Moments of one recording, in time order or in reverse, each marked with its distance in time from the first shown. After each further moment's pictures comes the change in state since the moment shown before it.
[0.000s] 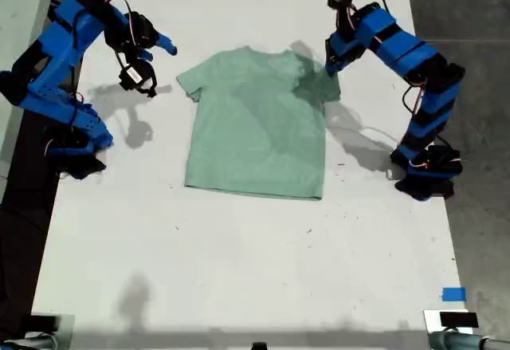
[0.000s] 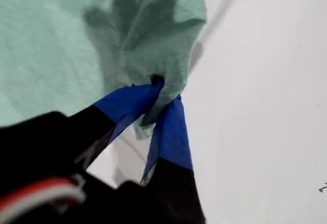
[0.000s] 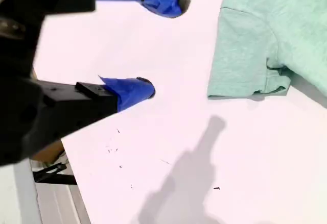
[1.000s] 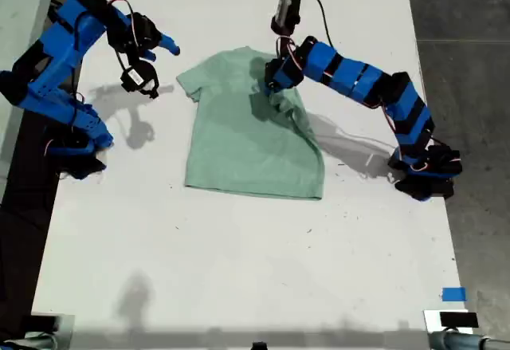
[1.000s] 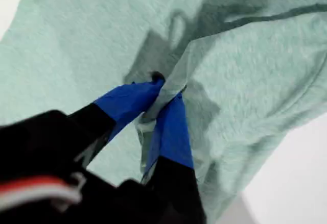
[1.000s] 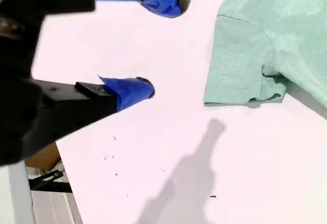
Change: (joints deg) arm 0 1.1 0.0 1.0 -2.1 -0.1; arm 1 -21.4 -26.0 -29.4 -9.5 22.7
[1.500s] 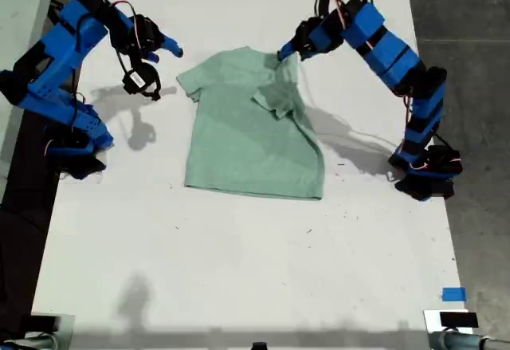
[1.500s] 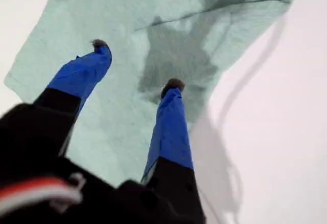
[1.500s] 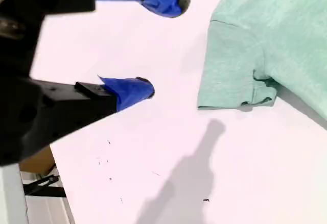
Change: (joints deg) arm 0 1.7 -0.7 0.4 -1.3 -0.9; arm 1 9.4 21.7 -0.1 19.7 -7.4
